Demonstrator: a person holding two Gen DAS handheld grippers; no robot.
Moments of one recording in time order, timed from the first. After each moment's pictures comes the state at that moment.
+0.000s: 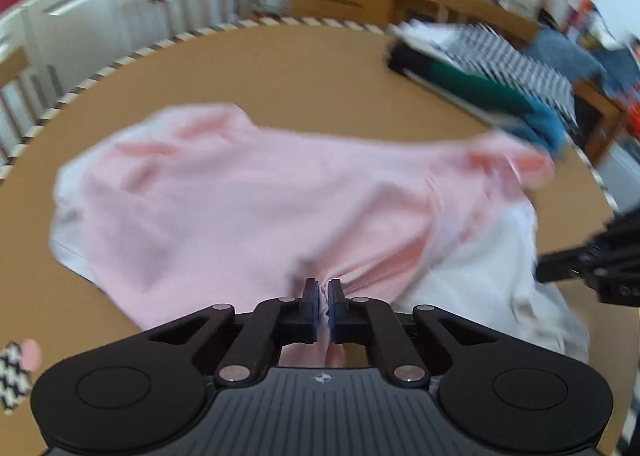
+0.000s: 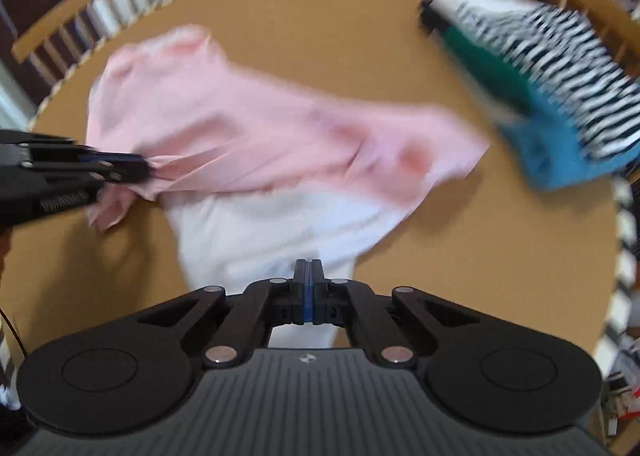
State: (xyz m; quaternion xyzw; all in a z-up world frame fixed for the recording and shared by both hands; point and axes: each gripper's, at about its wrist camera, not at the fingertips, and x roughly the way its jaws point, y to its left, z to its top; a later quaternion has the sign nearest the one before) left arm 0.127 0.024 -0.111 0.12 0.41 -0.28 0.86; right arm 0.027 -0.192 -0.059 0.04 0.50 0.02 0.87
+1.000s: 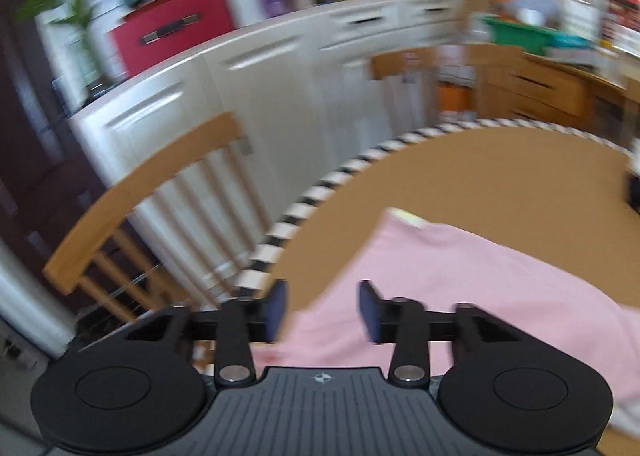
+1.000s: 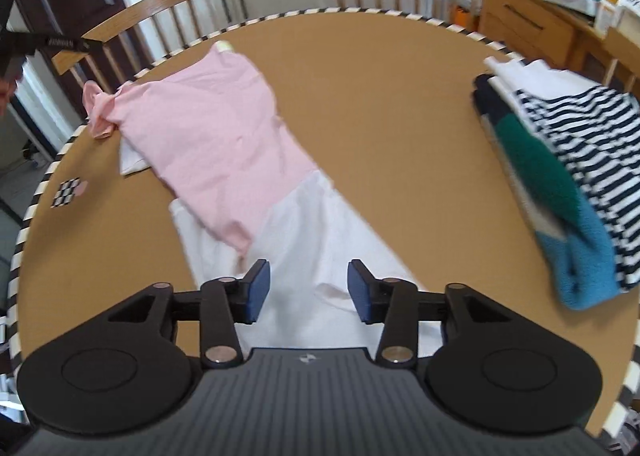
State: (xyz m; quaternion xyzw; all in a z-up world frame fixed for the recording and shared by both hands) left arm 0.273 0.125 0.015 0.19 0.32 -0.15 0.91; right arm 0.072 -0.175 -0.047 0.03 0.47 0.11 0.87
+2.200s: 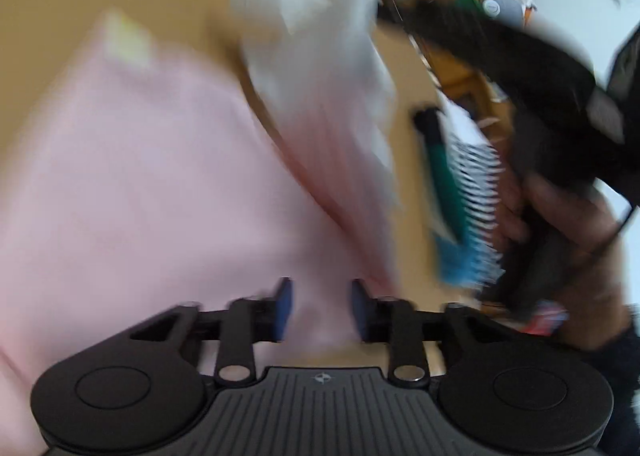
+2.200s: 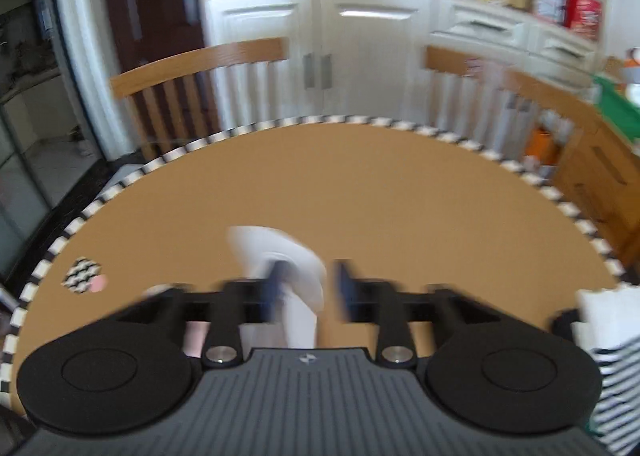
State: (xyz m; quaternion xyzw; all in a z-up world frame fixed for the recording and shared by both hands) left arm 0.170 -0.003 -0.001 -0.19 0.55 -0.21 0.79; right arm 0.190 -0.125 0.017 -0.05 0.36 0.21 0.91
